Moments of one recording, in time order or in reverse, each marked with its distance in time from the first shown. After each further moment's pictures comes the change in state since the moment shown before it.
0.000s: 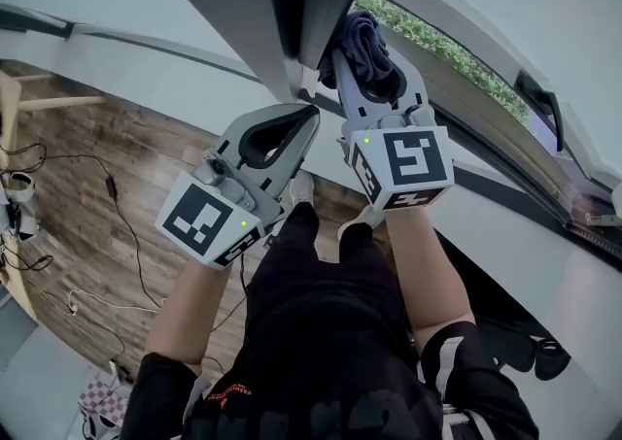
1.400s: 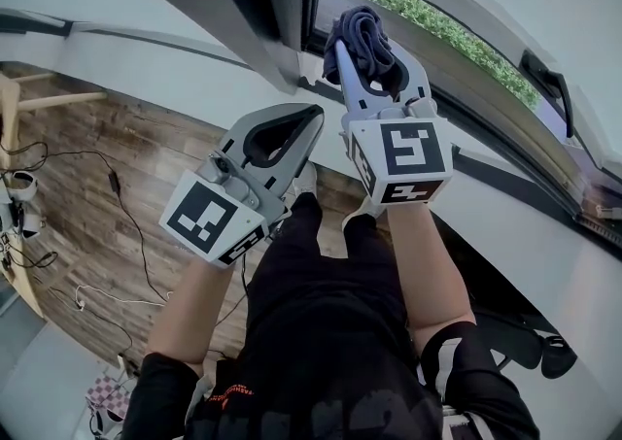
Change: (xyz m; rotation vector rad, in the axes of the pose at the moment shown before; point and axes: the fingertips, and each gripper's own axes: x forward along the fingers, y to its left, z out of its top) left arm 0.016 -0.022 -0.035 -0.018 0.055 -0.012; right arm -0.016 -0.023 -0.036 -0.005 0.070 -0.047
